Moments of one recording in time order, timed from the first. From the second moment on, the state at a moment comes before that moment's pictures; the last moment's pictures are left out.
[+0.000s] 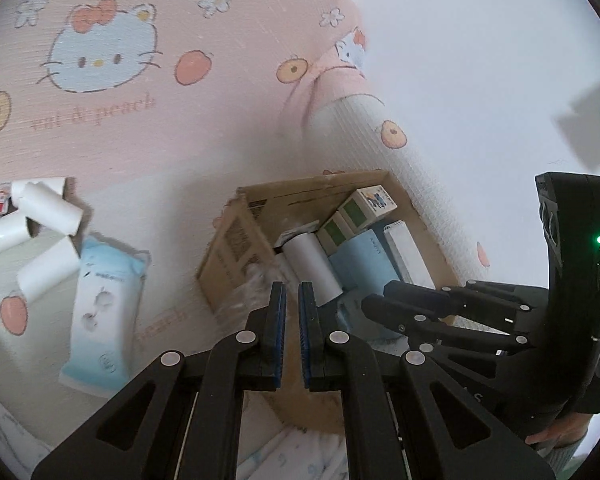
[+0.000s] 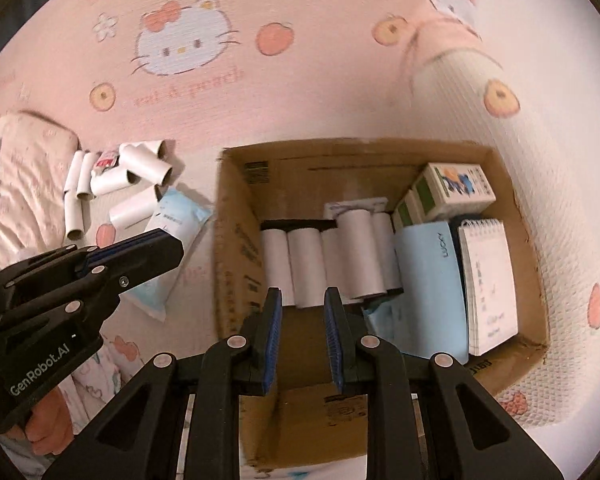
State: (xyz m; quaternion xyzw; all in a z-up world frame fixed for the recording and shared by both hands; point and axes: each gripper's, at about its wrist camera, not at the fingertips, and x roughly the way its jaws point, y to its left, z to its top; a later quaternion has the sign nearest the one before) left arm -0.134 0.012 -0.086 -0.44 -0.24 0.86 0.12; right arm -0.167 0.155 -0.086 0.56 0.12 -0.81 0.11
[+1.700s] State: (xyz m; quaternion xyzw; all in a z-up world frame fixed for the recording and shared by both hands) left arm -0.045 -0.338 -0.209 -0.40 -0.41 0.80 -0.17; right arm -0.146 -0.077 -0.143 0.46 0.11 -0.82 0.32
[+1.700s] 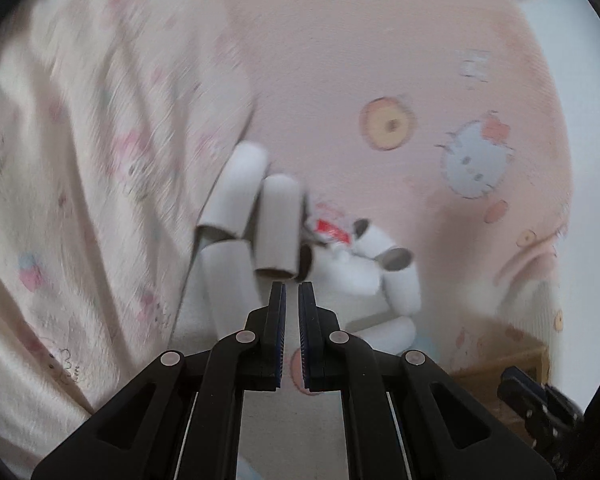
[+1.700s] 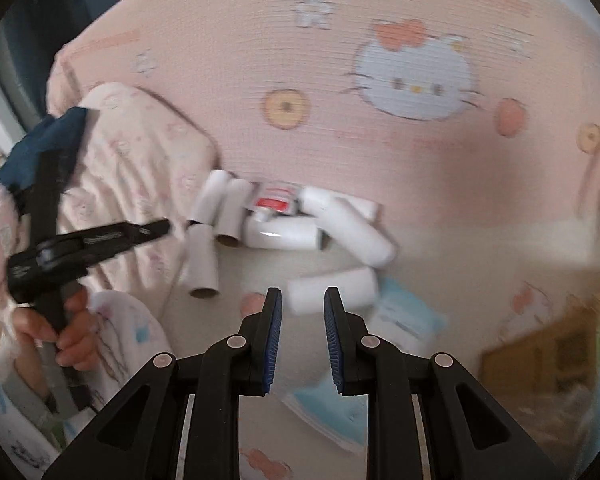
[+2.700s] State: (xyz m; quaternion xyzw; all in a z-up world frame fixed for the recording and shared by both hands) left arm -0.076 -0.383 -0.281 -0.49 -0.53 0.67 -0.18; right arm -0.197 -0.223 -0.266 0.57 0.05 -0.68 0.46
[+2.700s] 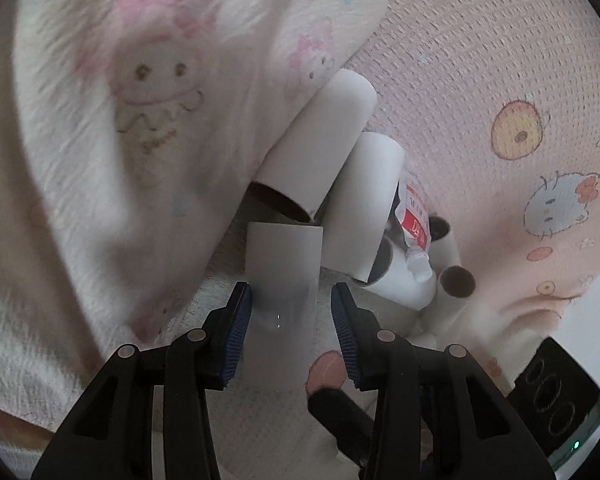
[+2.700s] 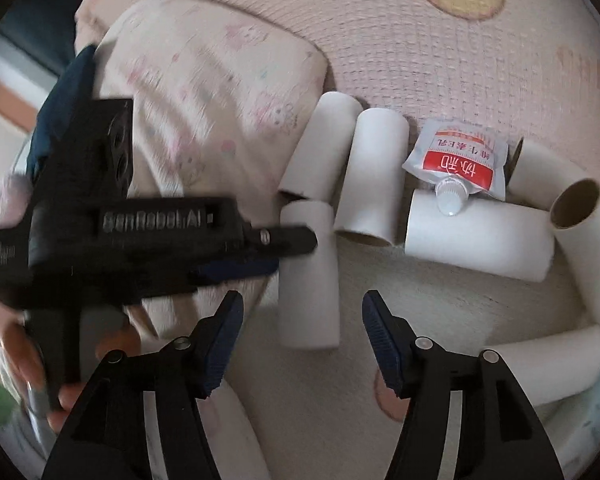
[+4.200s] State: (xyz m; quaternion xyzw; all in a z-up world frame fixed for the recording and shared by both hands) left arm -0.093 -0.276 -0.280 -0.53 -0.44 0.73 -0.01; right arm -0.171 -0.127 -0.303 0.62 0.02 -0.70 0.35
